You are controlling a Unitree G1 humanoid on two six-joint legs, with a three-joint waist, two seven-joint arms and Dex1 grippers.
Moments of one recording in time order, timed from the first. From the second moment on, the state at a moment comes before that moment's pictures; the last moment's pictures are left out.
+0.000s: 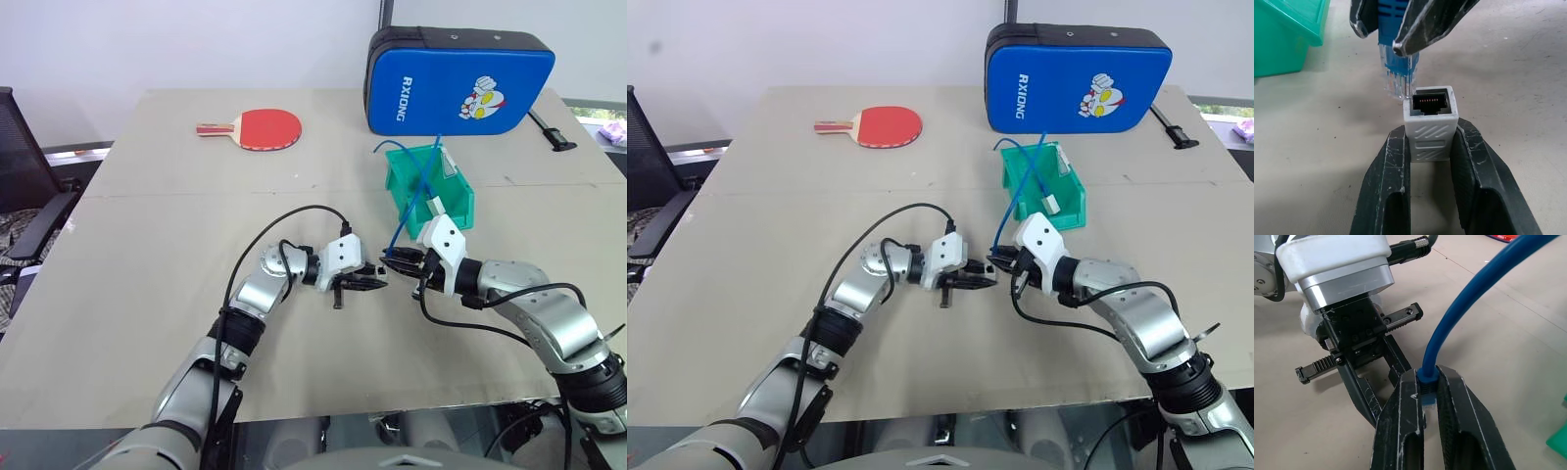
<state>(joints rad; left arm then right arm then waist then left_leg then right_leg) -0.58 0.33 -0.34 0.41 -0.07 -0.03 -1.18 -0.31 -0.60 0.26 -0.37 0.42 0.56 0.65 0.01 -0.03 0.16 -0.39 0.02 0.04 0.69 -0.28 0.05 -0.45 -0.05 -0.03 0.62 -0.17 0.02</state>
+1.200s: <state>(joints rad) -0.58 0.32 -0.35 0.41 -0.04 -0.04 -1.17 -0.50 -0.61 0.40 -0.16 0.22 0.44 0.98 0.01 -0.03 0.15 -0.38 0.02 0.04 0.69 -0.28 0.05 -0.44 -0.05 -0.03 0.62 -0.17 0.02</state>
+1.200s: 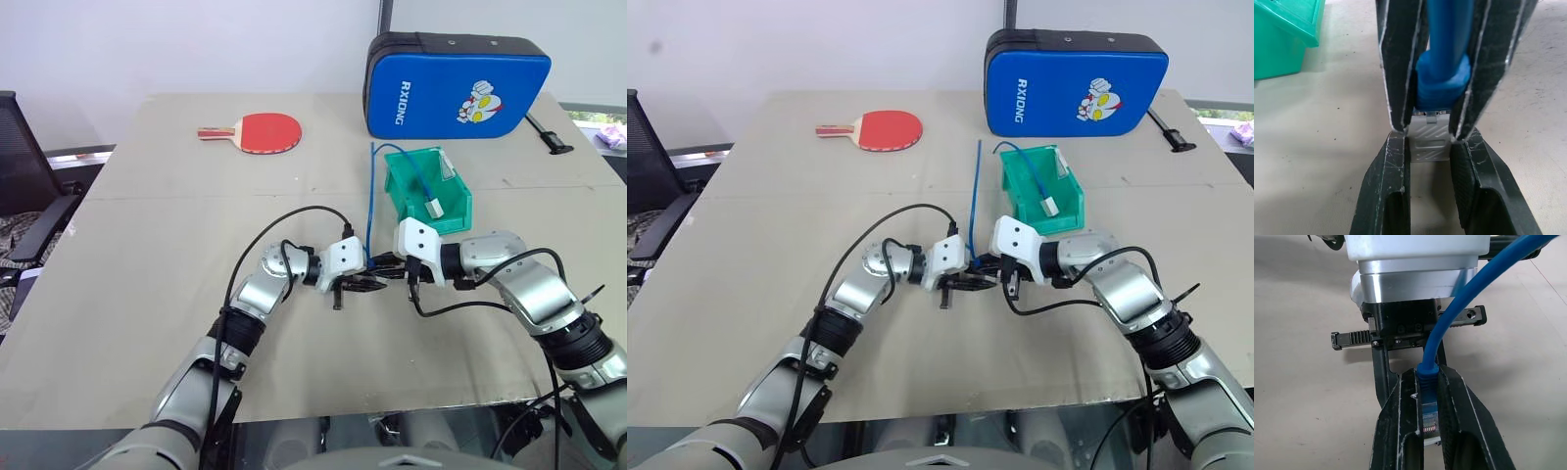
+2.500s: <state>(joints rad) -0.57 0.37 -0.33 0.40 -0.06 -0.03 -1.16 -0.52 -0.62 0.39 -0.17 0.16 0.46 1.00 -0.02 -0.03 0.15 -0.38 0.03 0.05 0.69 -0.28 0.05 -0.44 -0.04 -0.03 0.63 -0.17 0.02</state>
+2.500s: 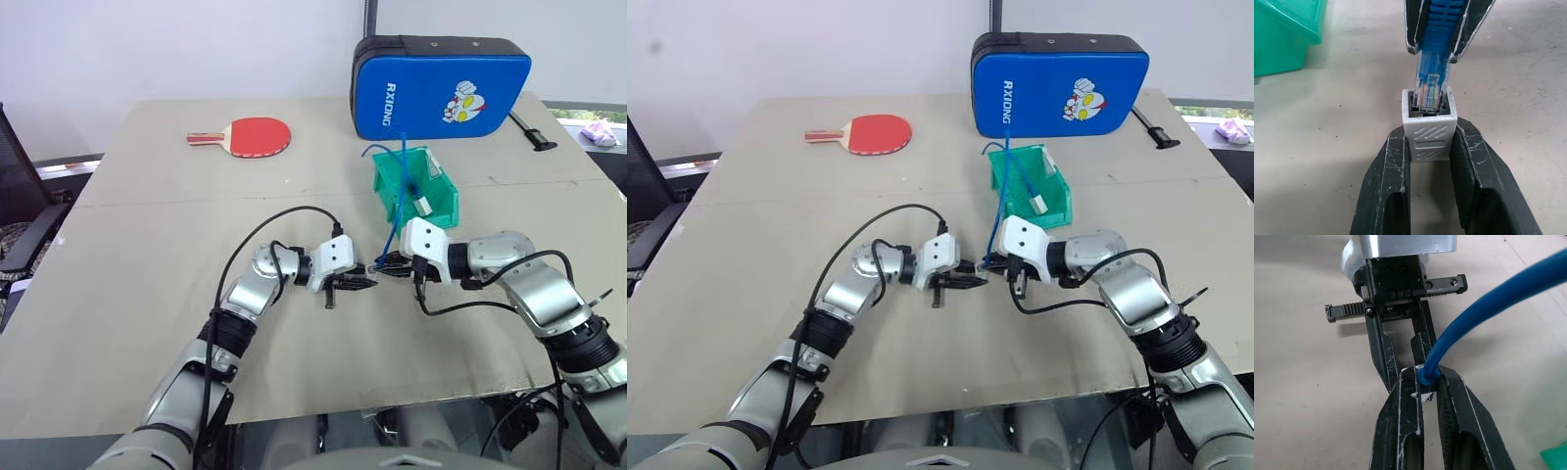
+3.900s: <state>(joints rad) -0.72 0.26 -0.17 0.19 -0.29 0.59 -1.00 -0.09 -0.56 -0.16 -0.68 0.36 0.68 0.71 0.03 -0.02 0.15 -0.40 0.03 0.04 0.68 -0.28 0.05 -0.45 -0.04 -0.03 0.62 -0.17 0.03</state>
